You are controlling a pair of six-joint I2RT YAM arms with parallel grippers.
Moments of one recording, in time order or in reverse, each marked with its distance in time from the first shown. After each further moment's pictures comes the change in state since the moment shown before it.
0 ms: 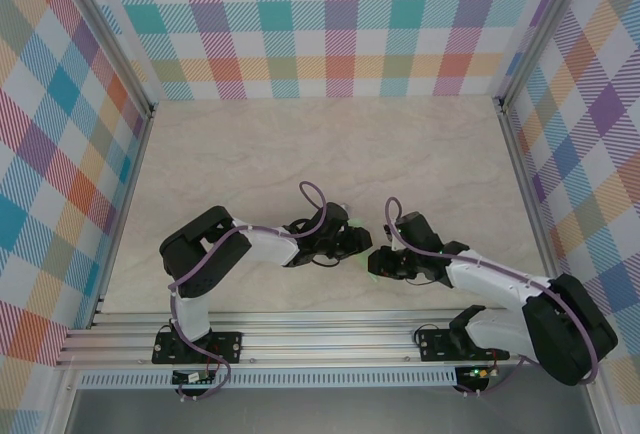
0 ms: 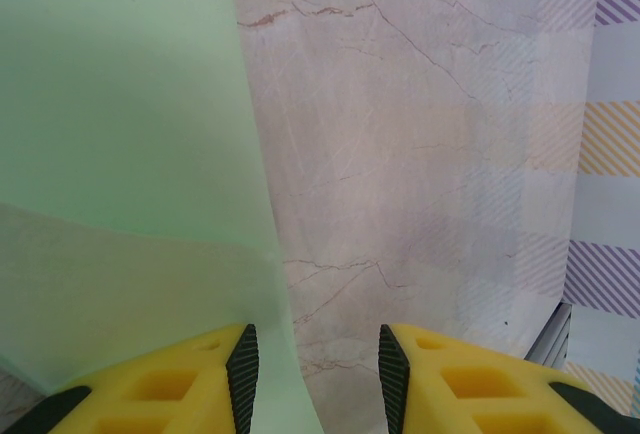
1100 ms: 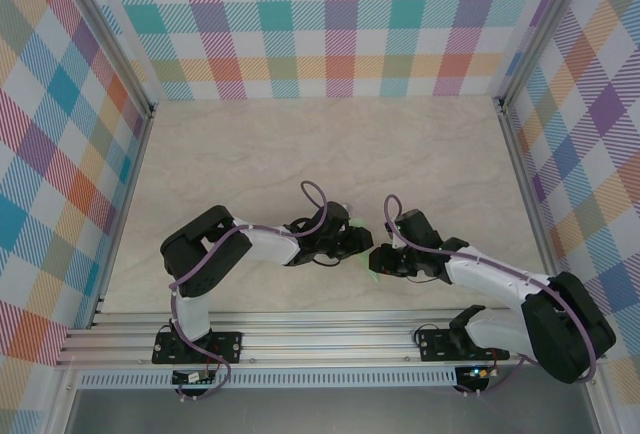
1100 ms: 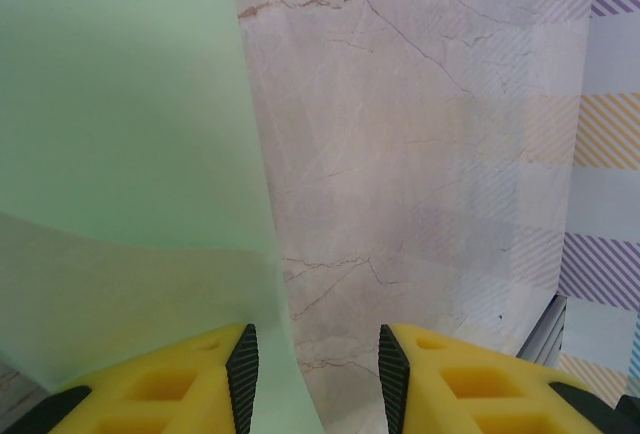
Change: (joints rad) left arm 0.000 0.005 0.011 -0.005 0.023 0.004; right arm -0.018 0.014 0.031 -0.044 0.039 -0.027
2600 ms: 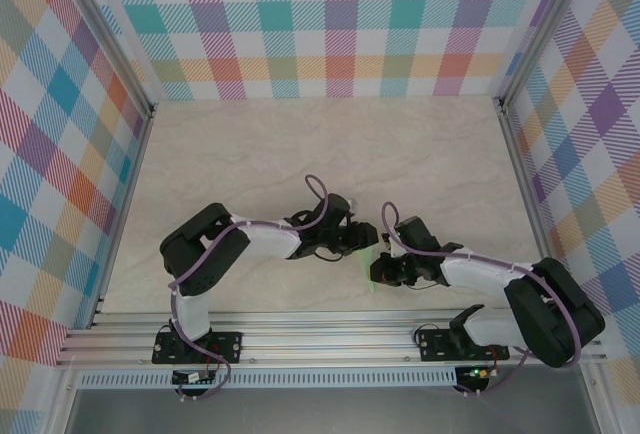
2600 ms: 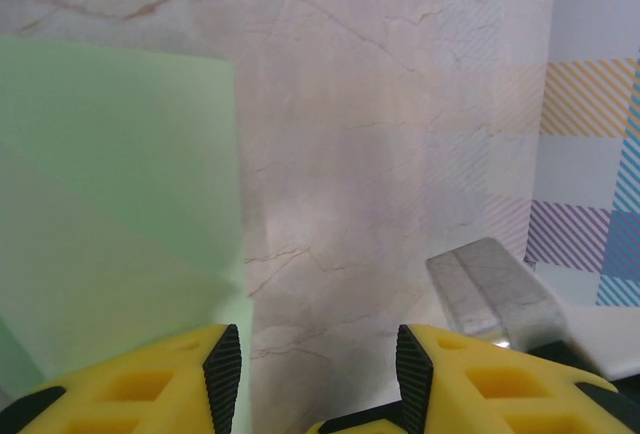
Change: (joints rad) left arm 0.027 0.002 0.071 -0.059 0.101 0.034; right arm -0.008 0.089 -0.073 0.104 -0.142 -0.007
